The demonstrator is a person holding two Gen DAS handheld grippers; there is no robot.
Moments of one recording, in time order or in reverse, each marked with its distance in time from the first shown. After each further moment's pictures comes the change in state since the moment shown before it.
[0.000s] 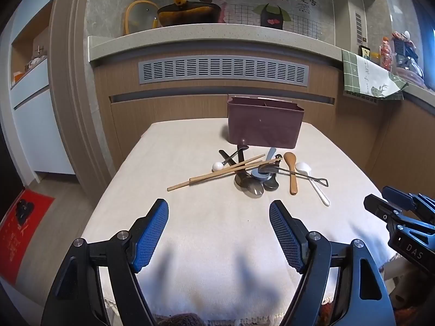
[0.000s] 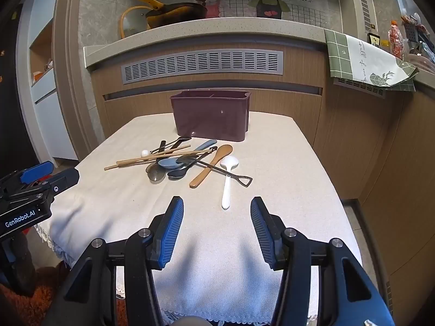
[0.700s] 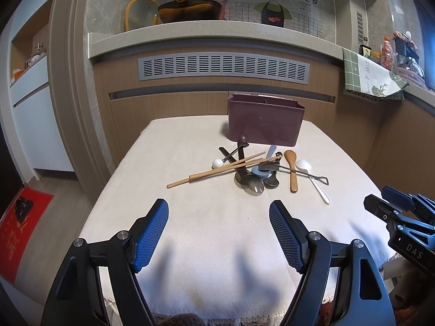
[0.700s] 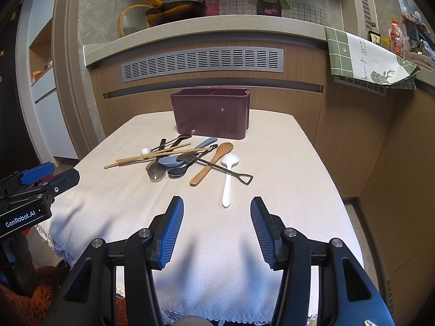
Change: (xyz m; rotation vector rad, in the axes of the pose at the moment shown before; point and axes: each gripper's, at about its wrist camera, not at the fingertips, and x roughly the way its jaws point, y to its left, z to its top) left arm 0.003 -0.003 -0.001 -0.003 -0.003 0.001; right arm 0.003 0.000 -0.001 0.003 0.013 0.003
